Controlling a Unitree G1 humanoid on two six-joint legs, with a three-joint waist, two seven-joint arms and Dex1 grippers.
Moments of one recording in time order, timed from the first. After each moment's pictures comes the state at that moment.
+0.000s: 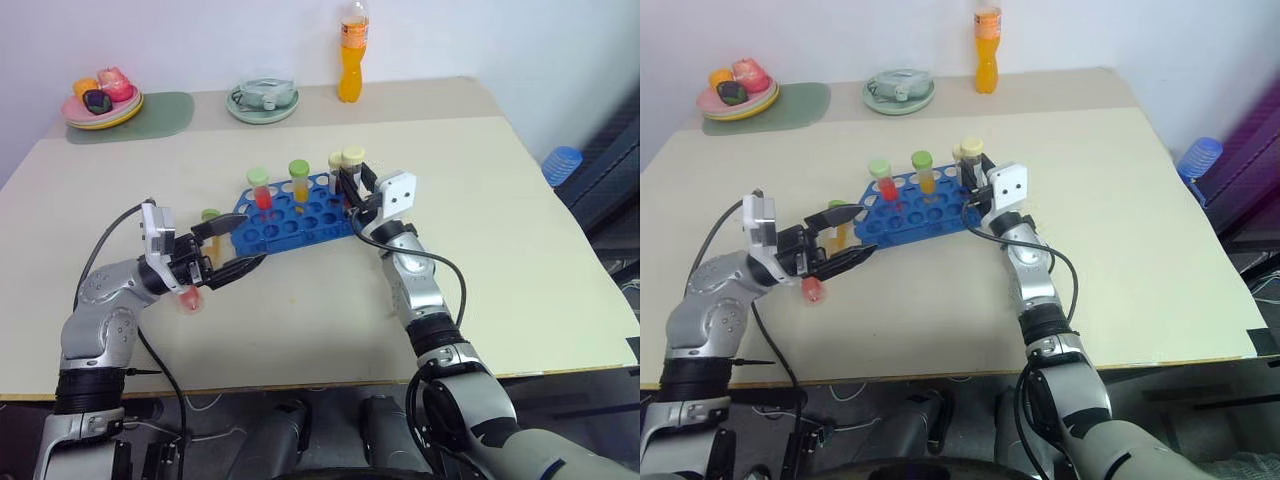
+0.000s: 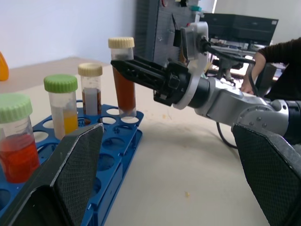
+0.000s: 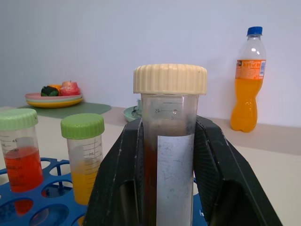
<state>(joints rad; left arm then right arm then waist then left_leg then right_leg) -0.27 0.54 0.21 0.00 -0.64 0.23 -1.19 -0.64 0.00 -0.01 0.60 0.09 -0.42 0.32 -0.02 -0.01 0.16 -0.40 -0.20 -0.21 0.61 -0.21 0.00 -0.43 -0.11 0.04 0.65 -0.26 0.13</state>
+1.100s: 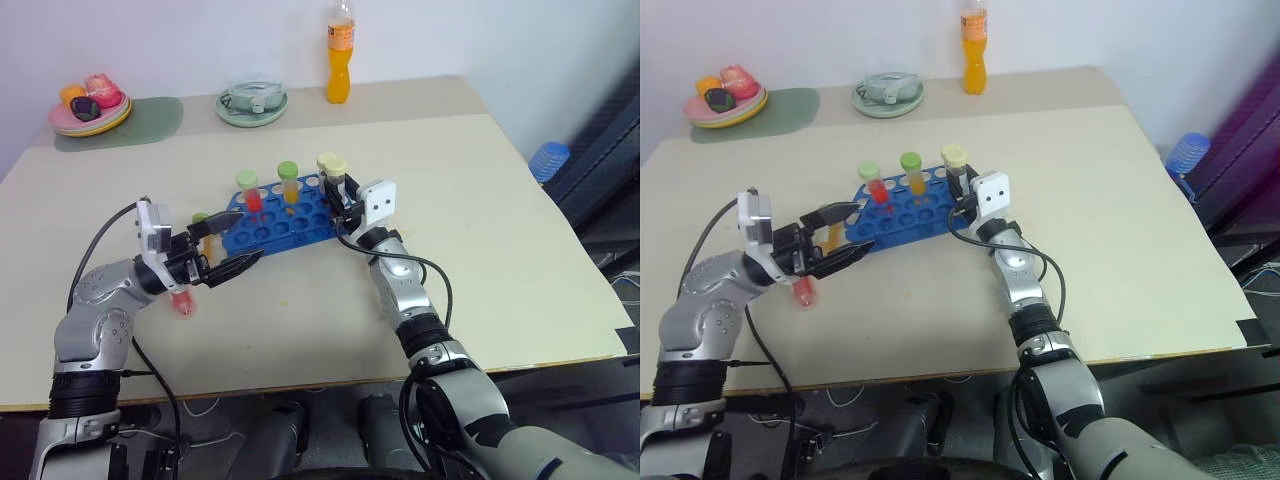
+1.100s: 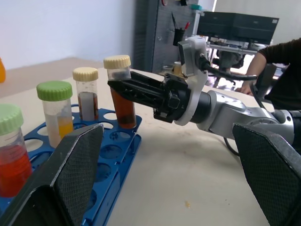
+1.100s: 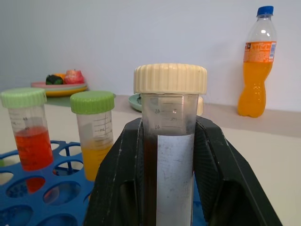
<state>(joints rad) -0.25 0.55 0.21 -0.03 -0.65 0.26 -1.15 -0.67 0.03 0.01 0.70 0.09 -0.44 0.33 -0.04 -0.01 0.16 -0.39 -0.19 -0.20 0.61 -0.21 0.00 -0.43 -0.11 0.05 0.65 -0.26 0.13</state>
